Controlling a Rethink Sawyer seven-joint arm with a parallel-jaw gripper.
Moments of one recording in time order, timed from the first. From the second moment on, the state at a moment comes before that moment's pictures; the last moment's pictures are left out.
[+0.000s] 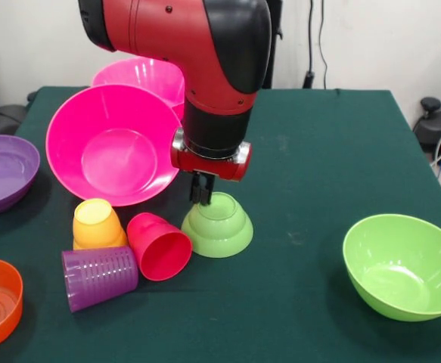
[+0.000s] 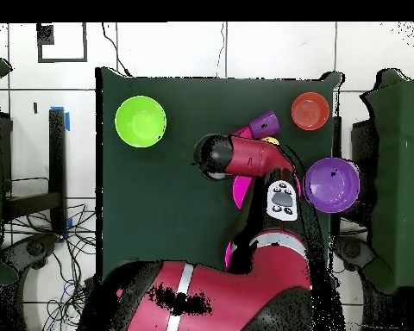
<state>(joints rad) -0.21 -0.36 -0.09 1.36 -0.07 0.61 1.77</state>
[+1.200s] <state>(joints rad) -0.21 -0.59 -0.13 1.40 -0.07 0.73 1.77</state>
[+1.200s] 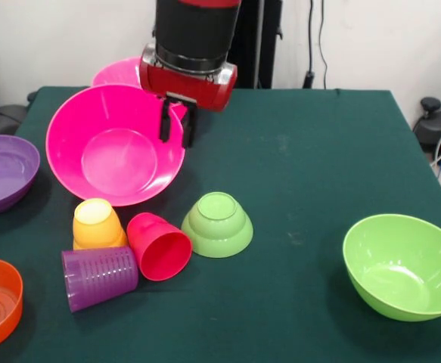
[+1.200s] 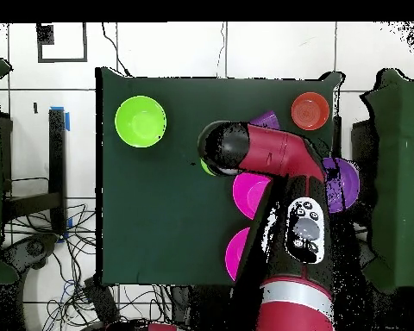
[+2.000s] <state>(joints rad) -0.30 -0.55 -0.10 1.40 -0.07 0.66 1.77</state>
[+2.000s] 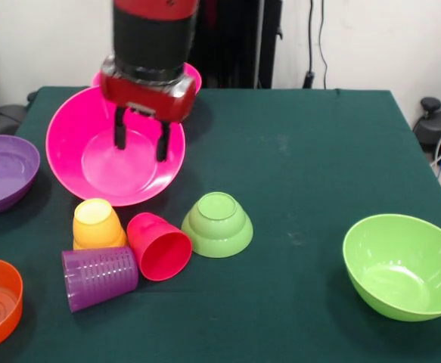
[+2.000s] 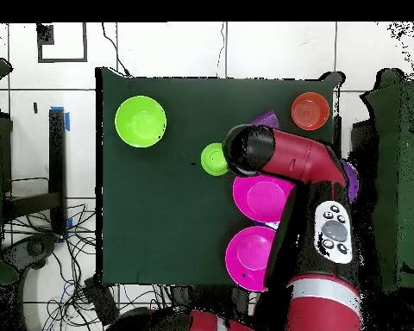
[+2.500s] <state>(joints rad) -0.23 -0.35 -0.22 1.19 -0.13 0.90 1.77</state>
